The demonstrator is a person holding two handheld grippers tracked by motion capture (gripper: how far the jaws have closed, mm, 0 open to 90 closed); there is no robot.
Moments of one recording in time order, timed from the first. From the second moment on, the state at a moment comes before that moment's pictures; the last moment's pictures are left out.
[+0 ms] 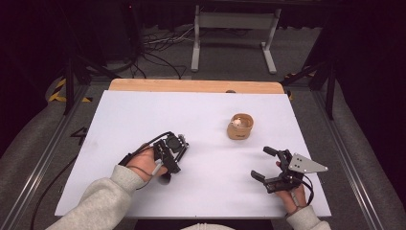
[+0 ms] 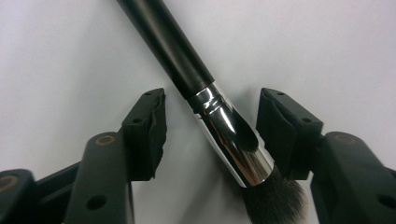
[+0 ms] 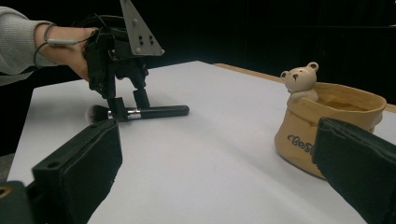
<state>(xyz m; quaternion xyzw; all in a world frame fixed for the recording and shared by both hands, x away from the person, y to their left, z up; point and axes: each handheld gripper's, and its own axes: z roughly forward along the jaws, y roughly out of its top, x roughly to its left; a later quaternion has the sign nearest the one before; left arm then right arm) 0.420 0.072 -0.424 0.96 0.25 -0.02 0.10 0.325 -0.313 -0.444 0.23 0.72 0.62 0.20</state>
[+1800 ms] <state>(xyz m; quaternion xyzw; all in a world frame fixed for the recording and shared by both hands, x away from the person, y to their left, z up) 0.389 0.054 -0.354 0.99 0.09 0.01 0.15 0.323 -0.277 -0.397 0.14 0.77 0.60 0.17</state>
